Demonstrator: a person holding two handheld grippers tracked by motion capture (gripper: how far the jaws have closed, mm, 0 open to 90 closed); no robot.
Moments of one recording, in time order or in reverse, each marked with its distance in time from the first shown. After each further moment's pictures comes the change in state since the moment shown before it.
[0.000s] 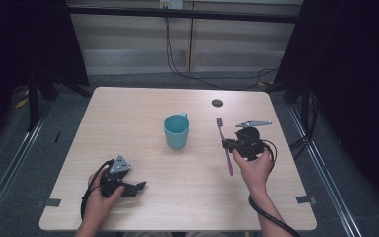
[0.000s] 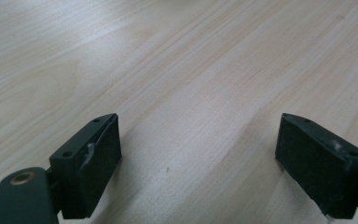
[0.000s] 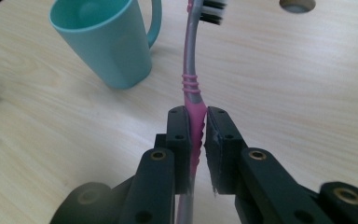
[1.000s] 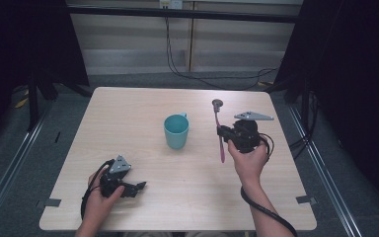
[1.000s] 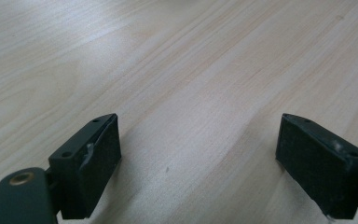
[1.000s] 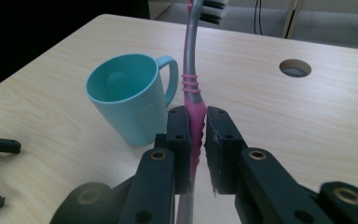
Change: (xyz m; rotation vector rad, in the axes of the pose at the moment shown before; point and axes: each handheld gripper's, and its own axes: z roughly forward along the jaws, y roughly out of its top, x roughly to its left) left arm 0.000 0.000 0.000 0.001 0.001 0.004; right arm 0.015 0.024 -0.008 -0.188 0.018 0.000
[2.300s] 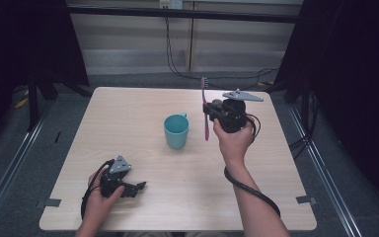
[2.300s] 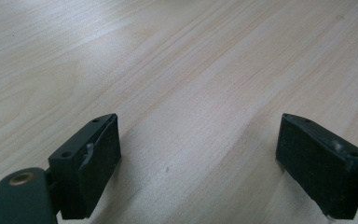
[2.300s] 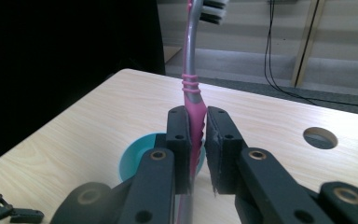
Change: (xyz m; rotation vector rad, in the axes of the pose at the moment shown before) left arm 0.000 0.000 0.000 0.002 0.001 0.003; right arm 0.026 0.054 0.017 -0.158 0.047 0.002
